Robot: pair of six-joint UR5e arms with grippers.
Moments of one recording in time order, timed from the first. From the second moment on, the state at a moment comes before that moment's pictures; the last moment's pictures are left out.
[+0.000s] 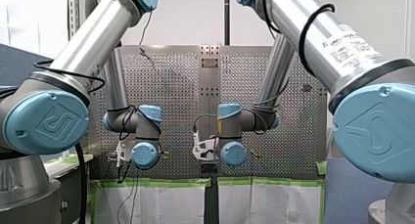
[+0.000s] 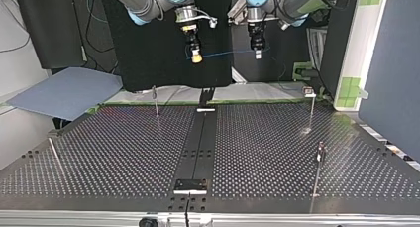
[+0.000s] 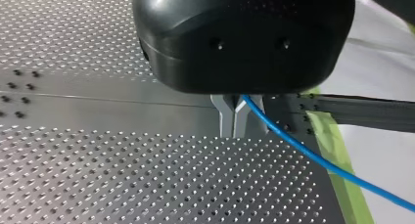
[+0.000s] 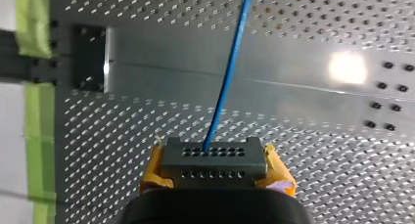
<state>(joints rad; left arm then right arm) -0.47 -2.14 -2.36 -1.95 -2.14 -1.60 2.43 -0.89 1.98 -1.02 1.85 1.48</state>
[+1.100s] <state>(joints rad) -0.45 -1.84 -2.30 -2.20 -2.31 -1.67 2.42 -1.19 1.84 -0.75 1.76 1.58</state>
